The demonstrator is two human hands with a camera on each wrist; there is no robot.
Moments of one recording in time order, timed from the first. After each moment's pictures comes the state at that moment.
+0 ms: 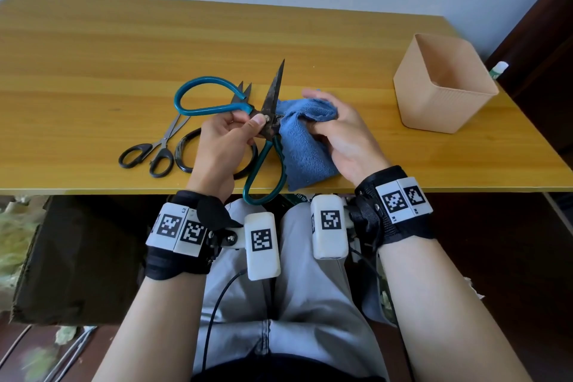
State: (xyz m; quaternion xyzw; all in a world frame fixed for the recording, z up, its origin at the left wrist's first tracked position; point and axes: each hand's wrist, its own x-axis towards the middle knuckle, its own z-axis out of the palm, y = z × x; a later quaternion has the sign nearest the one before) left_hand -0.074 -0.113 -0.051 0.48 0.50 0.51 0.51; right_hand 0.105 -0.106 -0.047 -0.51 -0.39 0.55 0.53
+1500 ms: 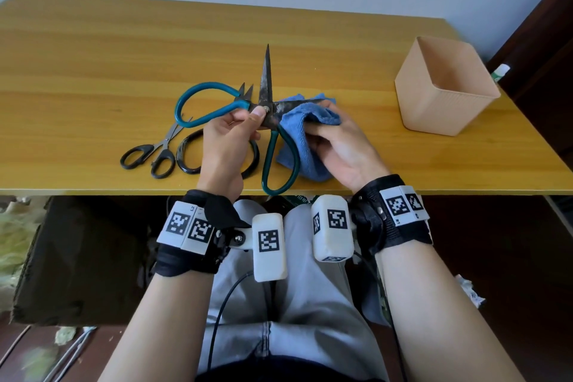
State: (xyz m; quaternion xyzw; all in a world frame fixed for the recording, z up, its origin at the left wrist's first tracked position) left_hand -0.067 -0.107 -0.056 0.41 0.48 0.56 0.53; right_hand 0.100 -0.108 -0.056 -0.41 -0.34 0.63 0.56
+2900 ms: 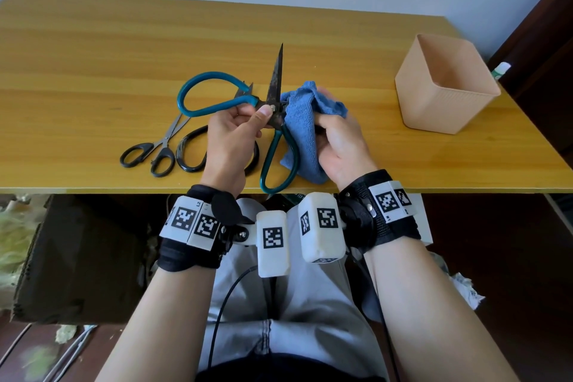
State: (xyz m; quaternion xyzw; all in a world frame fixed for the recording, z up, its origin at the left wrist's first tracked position) left_hand -0.063 -0.104 -0.057 0.47 0.47 0.57 0.49; right_hand 0.087 -0.101 -0.049 -0.46 -0.25 0.59 0.61
